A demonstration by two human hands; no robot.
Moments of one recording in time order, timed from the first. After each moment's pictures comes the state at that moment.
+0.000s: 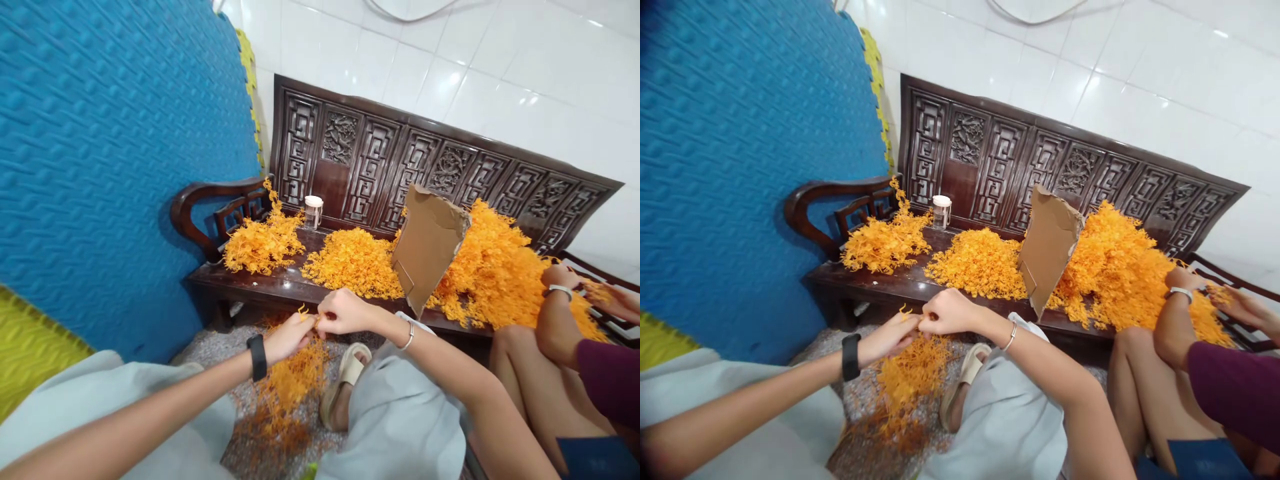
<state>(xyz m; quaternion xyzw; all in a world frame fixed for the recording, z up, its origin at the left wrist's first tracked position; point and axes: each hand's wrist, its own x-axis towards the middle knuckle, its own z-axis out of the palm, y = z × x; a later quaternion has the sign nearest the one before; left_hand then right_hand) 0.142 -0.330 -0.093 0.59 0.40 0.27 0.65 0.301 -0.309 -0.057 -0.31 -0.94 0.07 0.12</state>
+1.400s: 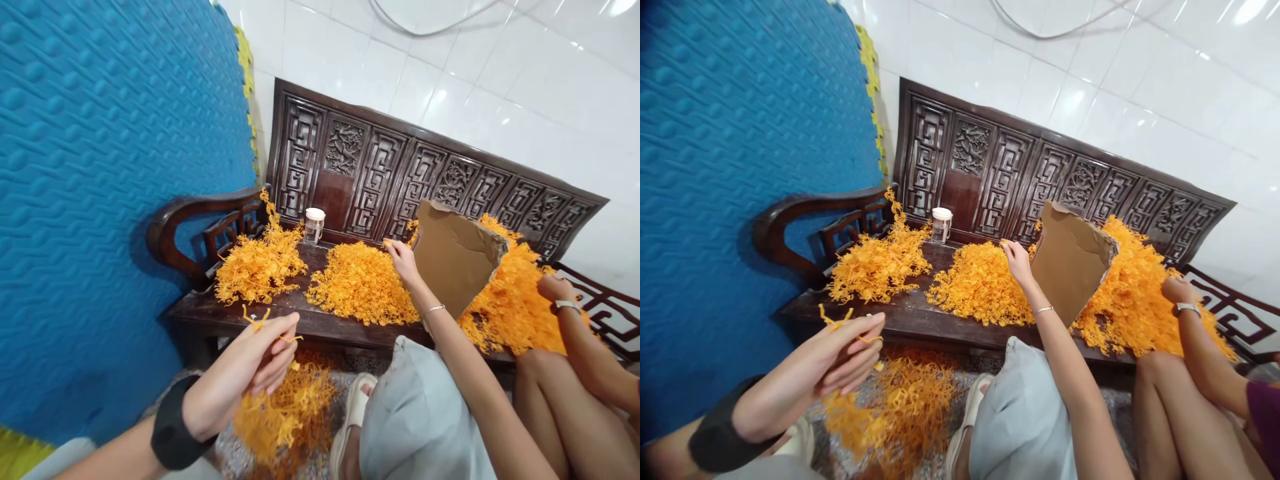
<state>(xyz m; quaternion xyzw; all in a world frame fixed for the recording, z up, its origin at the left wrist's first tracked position) 0.064 -0.304 -0.035 0.48 0.36 0.35 0.72 0.409 -0.146 -0.036 -0.58 -0.66 -0.04 0.47</state>
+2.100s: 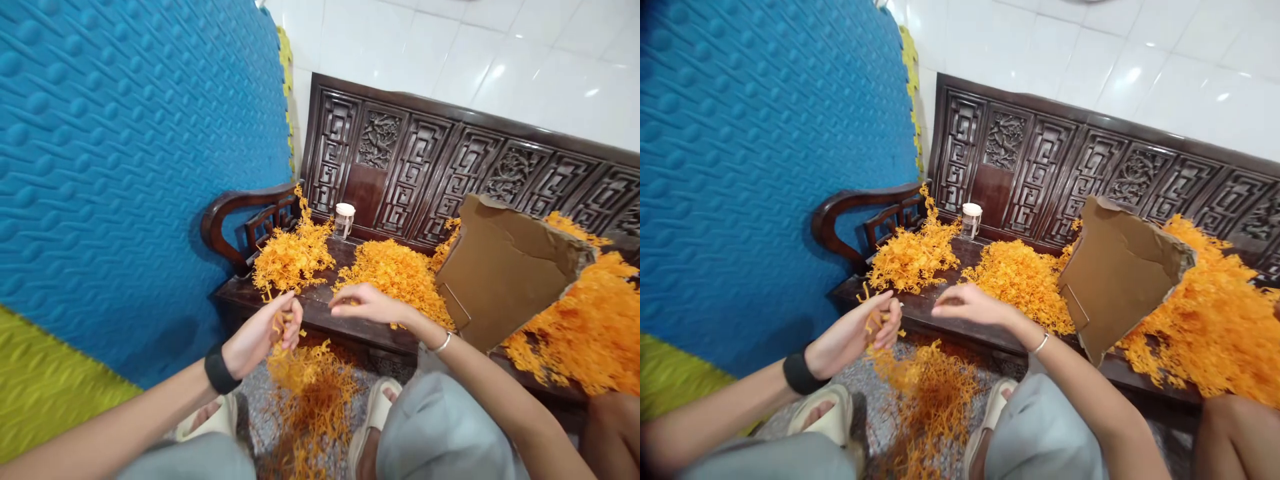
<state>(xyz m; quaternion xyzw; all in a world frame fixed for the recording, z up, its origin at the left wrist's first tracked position) 0.044 -0.261 -0.071 0.43 0.31 0.41 0.74 0.261 -0.211 -0.045 -0.31 -0.87 0.33 0.17</state>
